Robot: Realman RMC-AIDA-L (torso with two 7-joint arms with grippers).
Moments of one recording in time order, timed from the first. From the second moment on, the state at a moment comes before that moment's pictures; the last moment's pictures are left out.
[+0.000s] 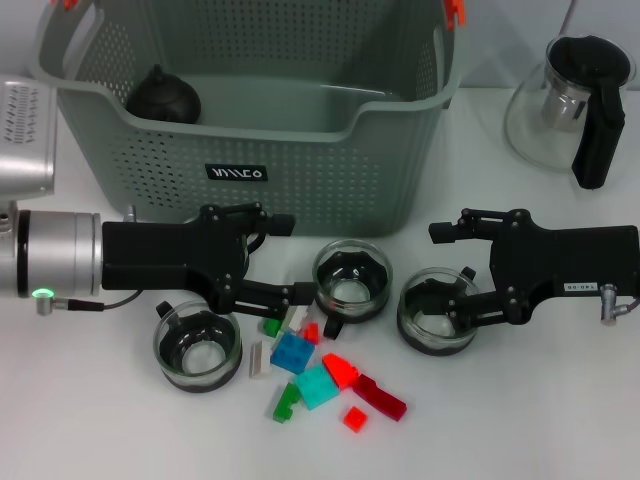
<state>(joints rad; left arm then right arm) -0.59 -2.10 0.59 0.66 2.15 1.67 -1.25 0.63 2.09 -0.69 -0.65 -2.14 -1.60 1.16</state>
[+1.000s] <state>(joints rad) -0.59 -2.10 0.59 0.66 2.14 1.69 -1.25 0.63 2.04 -0.81 -0.80 -2.22 -1.68 1.42</state>
